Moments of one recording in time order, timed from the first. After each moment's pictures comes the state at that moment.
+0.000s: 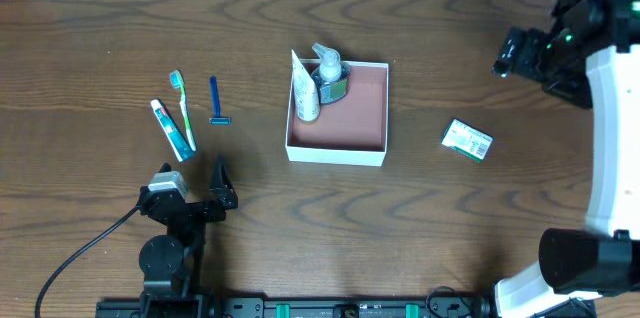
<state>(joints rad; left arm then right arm) -0.02 0.01 0.04 -0.14 -0.04 -0.25 -0.04 1.75 1.97 -1.58 0.07 0.46</state>
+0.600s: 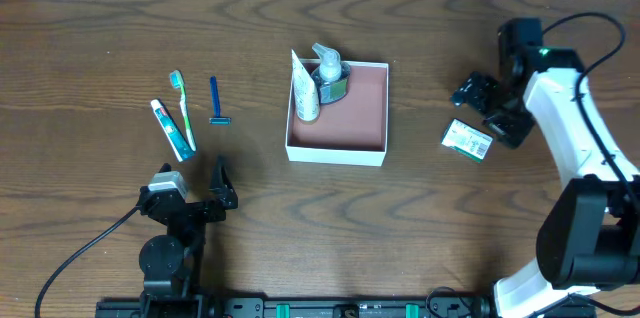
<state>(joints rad) -0.02 0.01 0.04 -0.14 -0.04 -0.25 0.00 1.77 1.34 -1.00 -0.03 0.74</state>
